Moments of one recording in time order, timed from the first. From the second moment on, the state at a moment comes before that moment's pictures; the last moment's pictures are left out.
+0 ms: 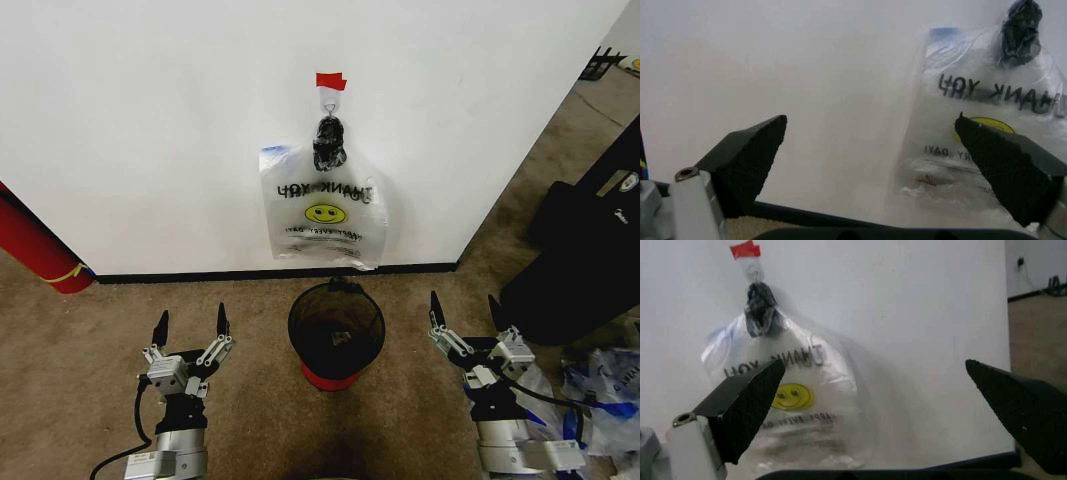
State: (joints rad) left arm 1.76 -1.48 -0.47 -2.23 -0.16 -0.36 -0.16; right arm -1.76 1.41 0.52 2.33 0.38 0.23 0.01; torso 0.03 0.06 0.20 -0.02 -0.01
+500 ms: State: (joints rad) left arm 1.73 -1.46 -0.48 -2.25 -0.13 -0.34 -0.16; right arm -1.66 1.34 0.52 2.30 0.37 0.21 0.01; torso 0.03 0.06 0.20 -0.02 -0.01
